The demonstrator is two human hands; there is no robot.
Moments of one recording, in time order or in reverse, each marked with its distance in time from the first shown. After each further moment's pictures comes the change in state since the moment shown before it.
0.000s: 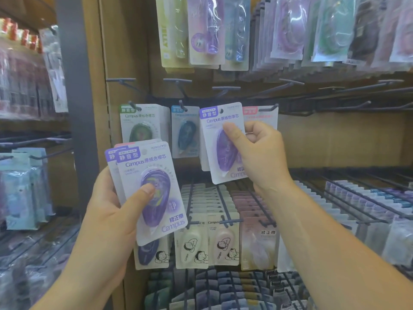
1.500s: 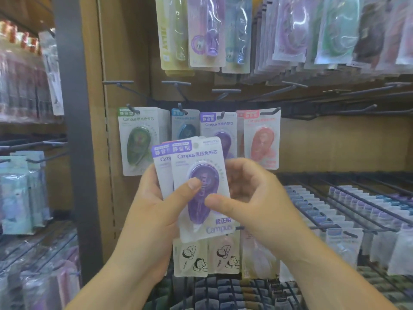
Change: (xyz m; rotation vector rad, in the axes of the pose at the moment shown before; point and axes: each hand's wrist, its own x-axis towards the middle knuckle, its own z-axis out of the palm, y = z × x) left_hand 0.005 -0.007 0.052 -0.177 -0.163 -0.113; right_hand -0.066 0.001 -0.018 0.045 -0.392 0.008
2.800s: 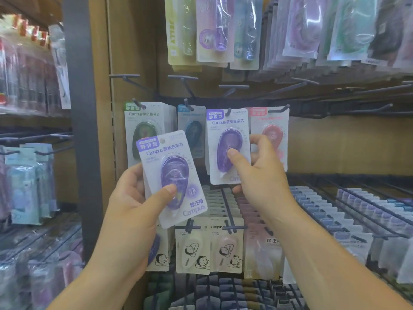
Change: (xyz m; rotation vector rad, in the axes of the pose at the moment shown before) left_hand -0.003 0.001 -0.025 0.104 0.178 0.080; right_hand 0.049 0.017 -0.001 -0.108 0.286 0.045
